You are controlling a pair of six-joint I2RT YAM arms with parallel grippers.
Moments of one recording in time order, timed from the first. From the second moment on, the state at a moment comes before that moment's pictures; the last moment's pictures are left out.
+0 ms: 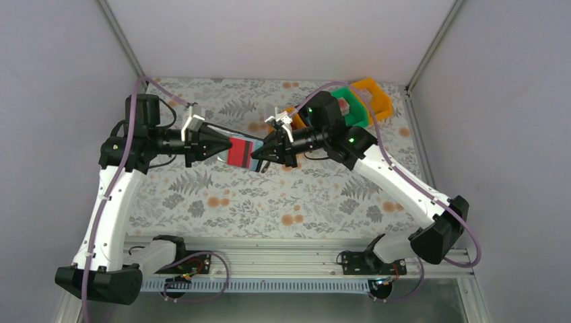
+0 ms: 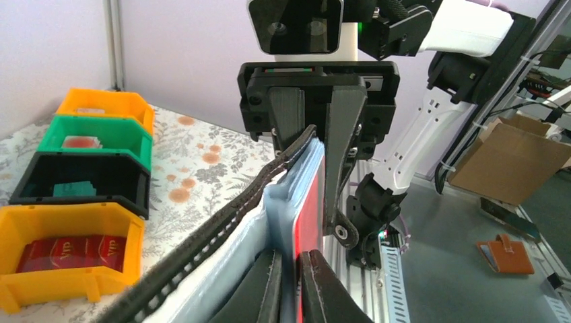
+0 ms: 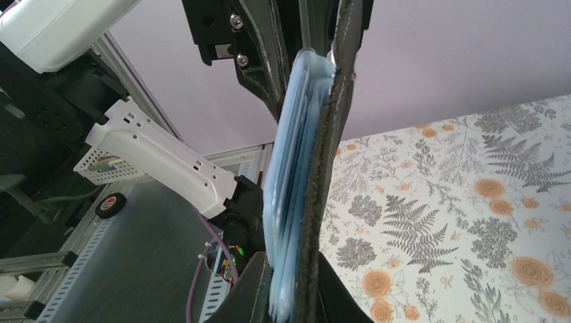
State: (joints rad) left arm -0.10 1.07 1.32 -0.92 1.28 0.39; right arm 0.75 1.40 1.41 -0.43 -0.93 -0.05
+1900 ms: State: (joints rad) left arm -0.03 1.08 1.27 -0.95 1.31 0.46; right arm 0.69 1.43 1.47 -0.51 -1.03 -0.08
